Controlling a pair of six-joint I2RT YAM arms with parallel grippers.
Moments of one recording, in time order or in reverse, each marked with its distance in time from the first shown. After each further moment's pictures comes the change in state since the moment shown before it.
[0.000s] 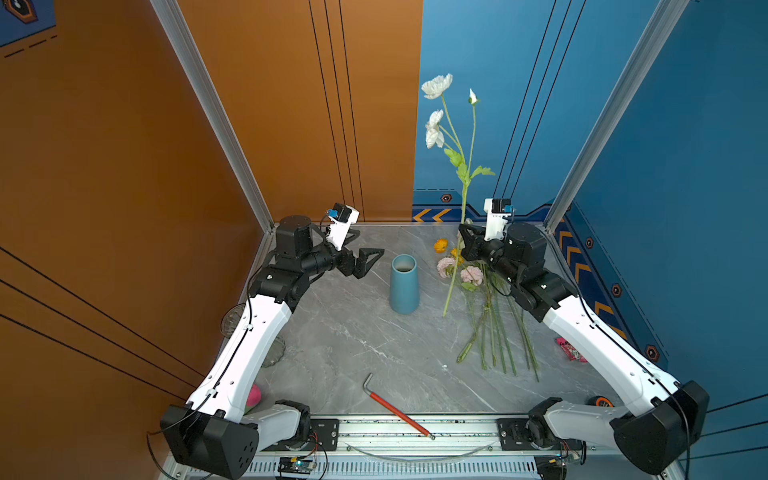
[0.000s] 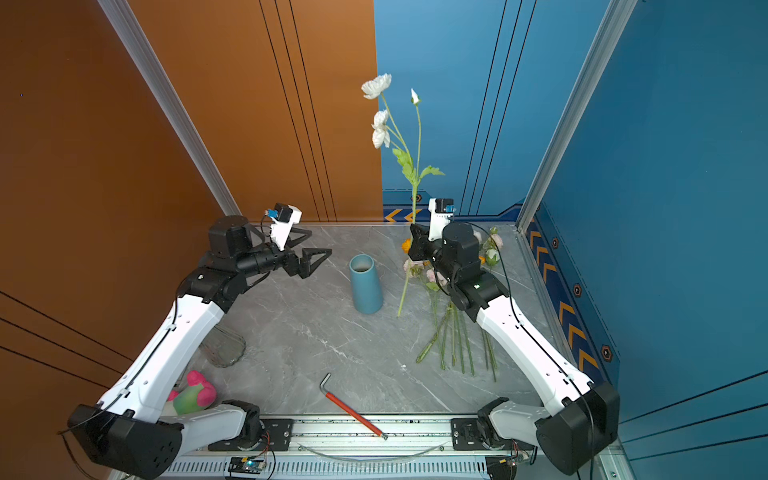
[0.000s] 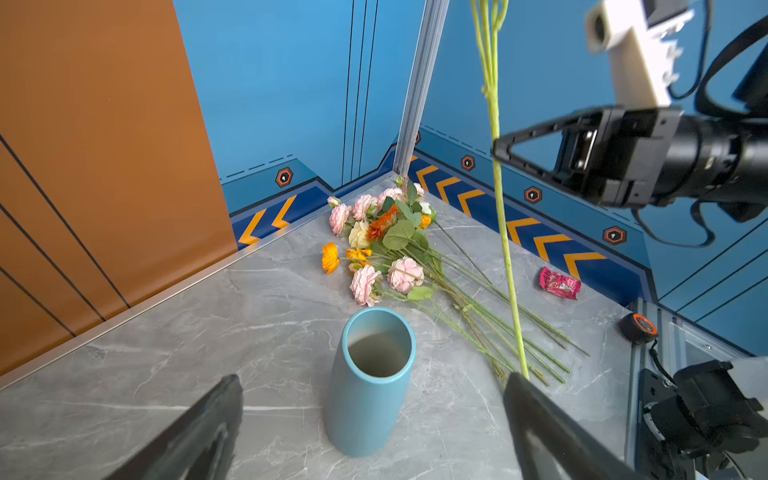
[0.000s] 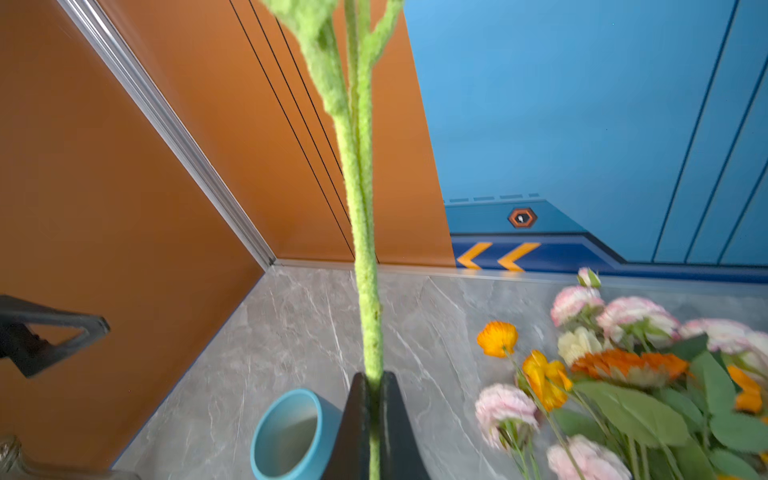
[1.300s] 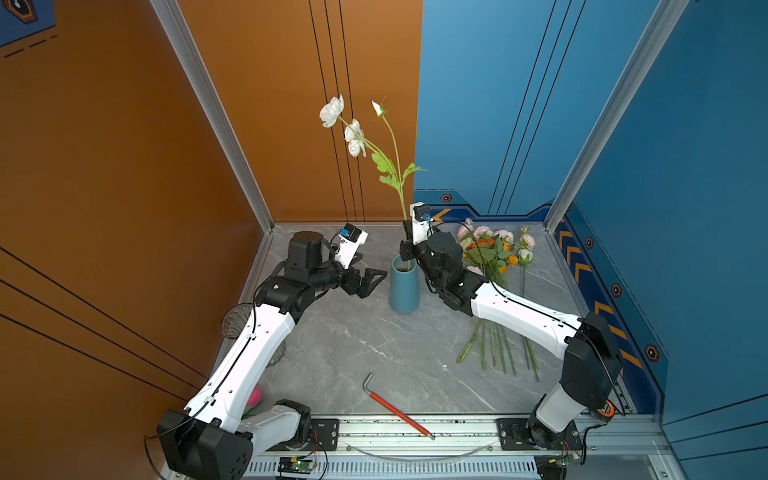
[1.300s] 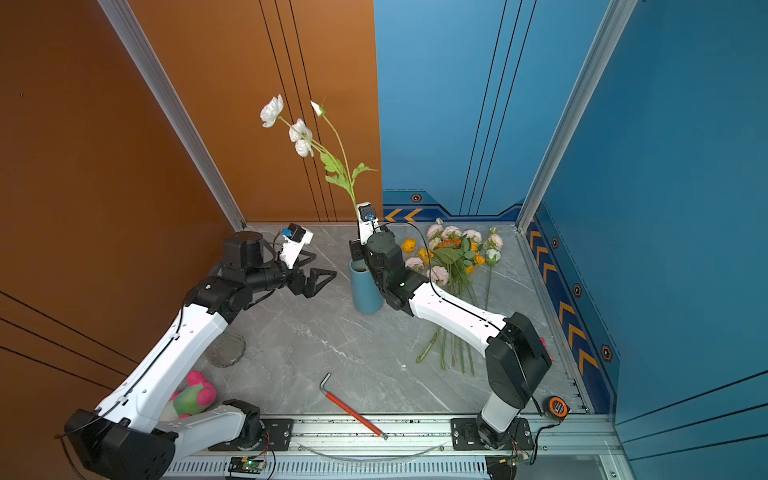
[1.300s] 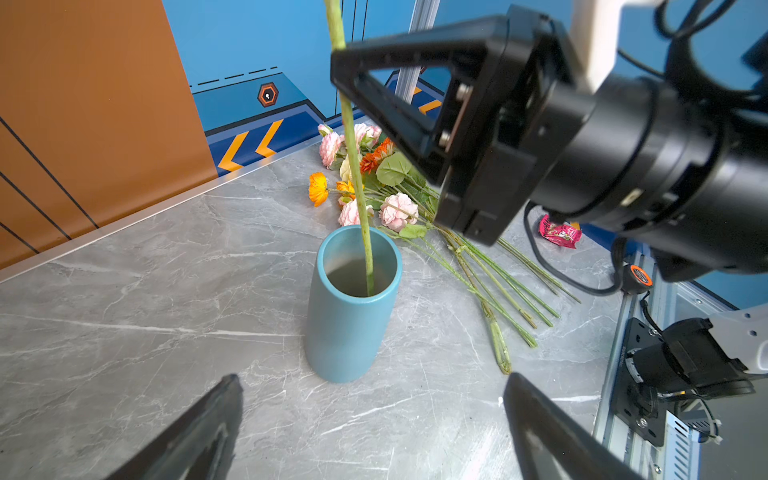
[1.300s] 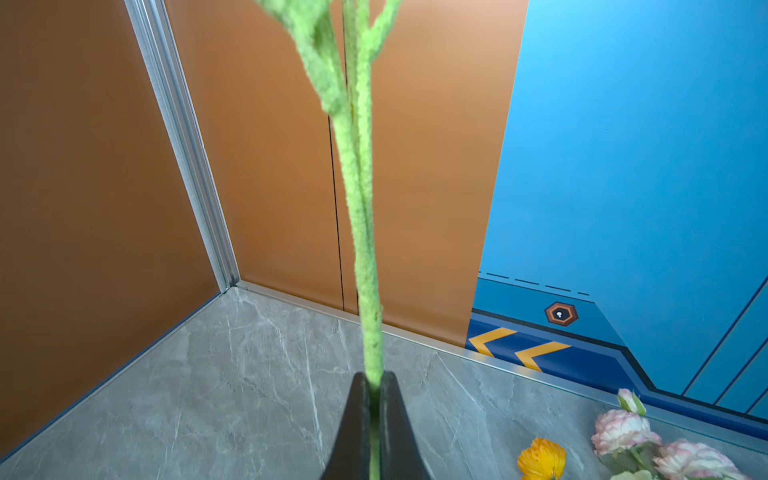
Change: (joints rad) left arm -0.056 -0.059 -0.101 -0.099 -0.080 0.022; right arm 0.296 0.372 0.066 0.391 0.356 -0.313
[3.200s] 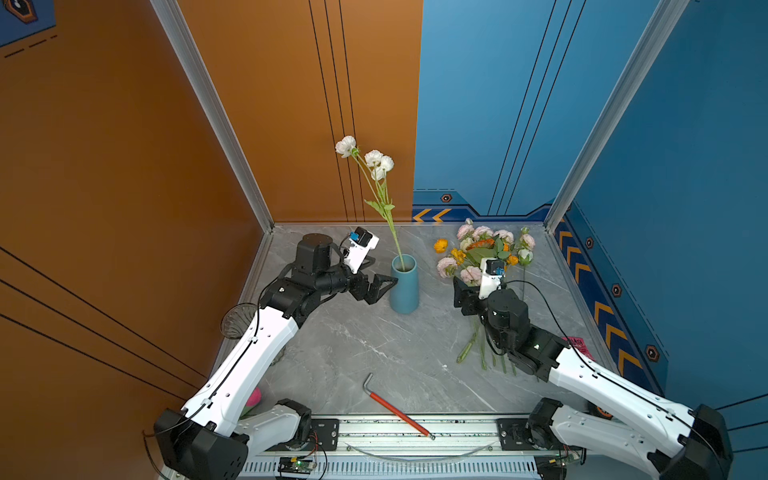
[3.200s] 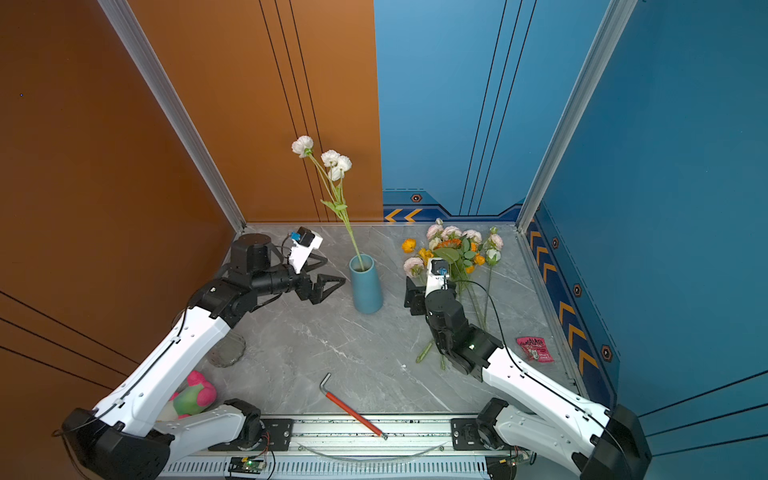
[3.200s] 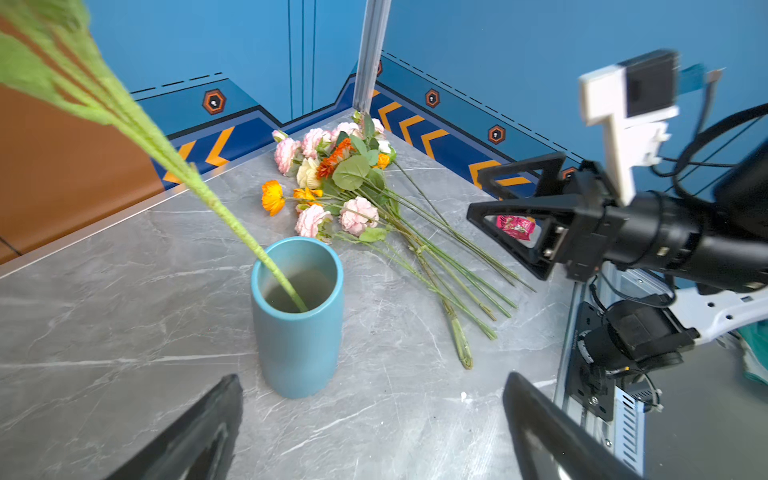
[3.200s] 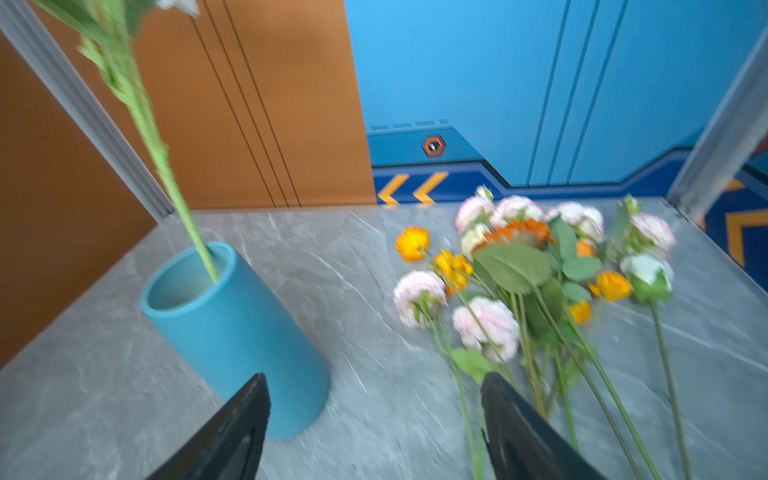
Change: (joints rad) left arm -0.118 -0.005 -0.001 0.011 0.034 -0.026; right arm -0.077 -0.739 -0.653 -0.437 0.111 0.351
